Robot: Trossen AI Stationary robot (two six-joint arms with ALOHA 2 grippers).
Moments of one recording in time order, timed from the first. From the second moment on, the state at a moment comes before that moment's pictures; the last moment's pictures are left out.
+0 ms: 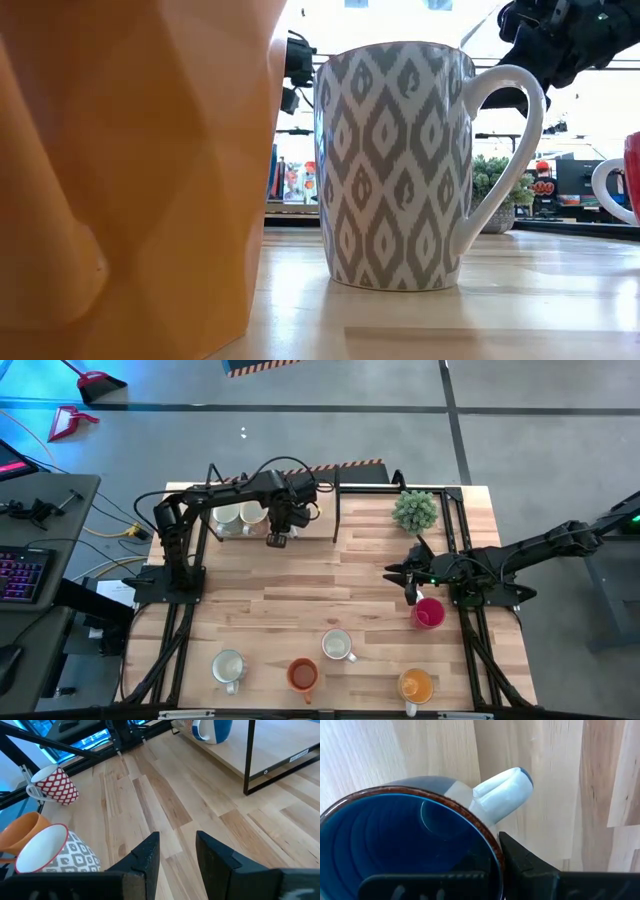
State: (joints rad) left arm 0.43 1.88 1.60 -1.26 -0.06 0.57; right arm 0.24 0.74 0.41 -0.11 0.34 0.52
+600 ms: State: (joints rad) left arm 0.46 1.88 1.60 -1.28 -0.03 0.57; right arm 0.24 0.74 0.41 -0.11 0.34 0.52
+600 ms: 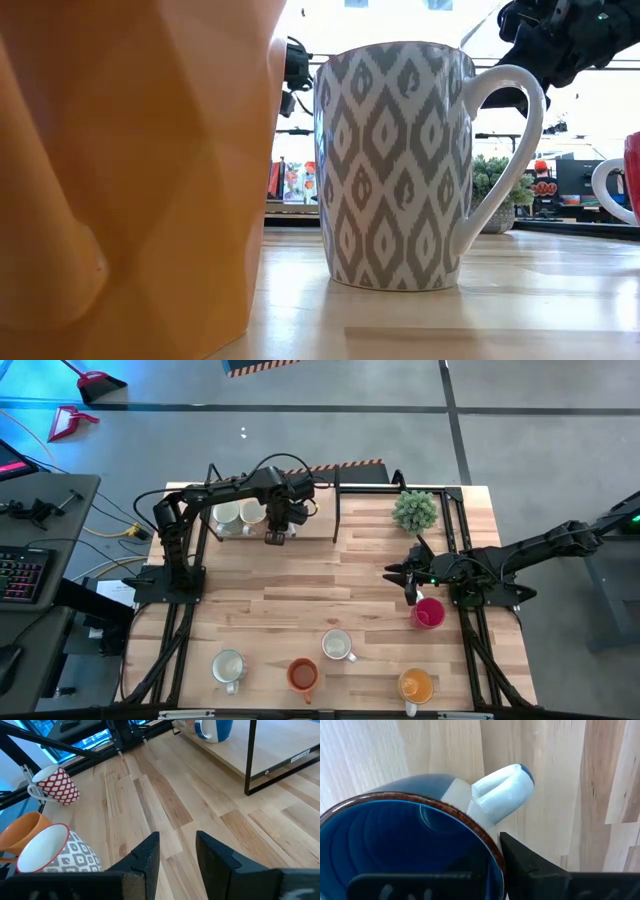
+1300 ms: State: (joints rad) left arm 0.46 1.88 1.60 -1.26 -0.06 0.47; right arm 0.24 0.75 0.41 -0.13 0.33 0.52
